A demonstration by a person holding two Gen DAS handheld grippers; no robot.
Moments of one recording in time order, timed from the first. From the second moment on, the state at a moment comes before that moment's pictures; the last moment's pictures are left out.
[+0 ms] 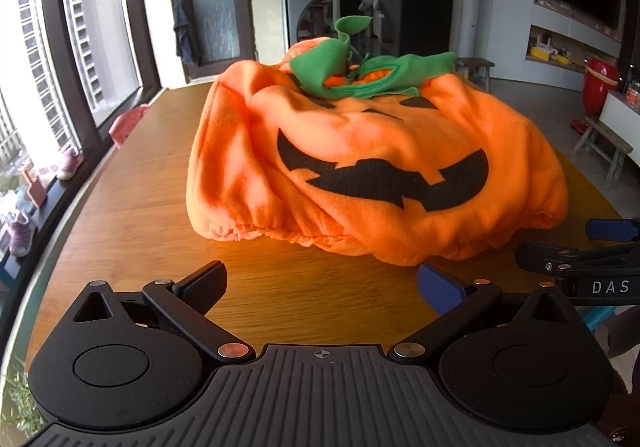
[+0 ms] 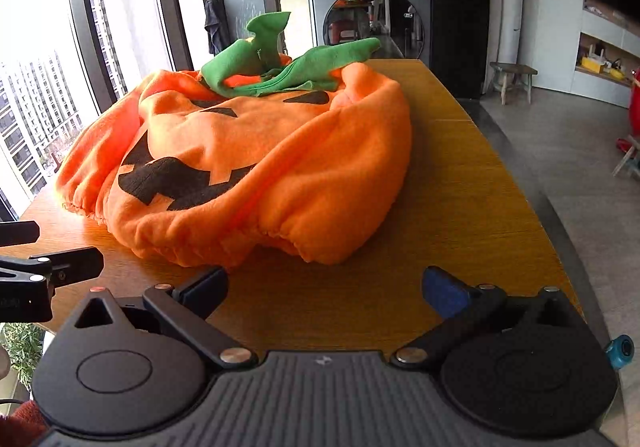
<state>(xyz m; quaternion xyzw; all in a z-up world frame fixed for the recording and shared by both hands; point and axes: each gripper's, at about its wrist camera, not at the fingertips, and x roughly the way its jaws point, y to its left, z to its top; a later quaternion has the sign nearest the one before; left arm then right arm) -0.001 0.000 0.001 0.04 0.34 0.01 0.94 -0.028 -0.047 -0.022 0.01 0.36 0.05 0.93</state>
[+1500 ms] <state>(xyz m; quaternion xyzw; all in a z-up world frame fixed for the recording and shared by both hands) 0.009 0.023 -0.001 -0.03 0.40 0.02 0.92 -0.023 -0.045 -0.024 0.02 0.38 0.06 0.92</state>
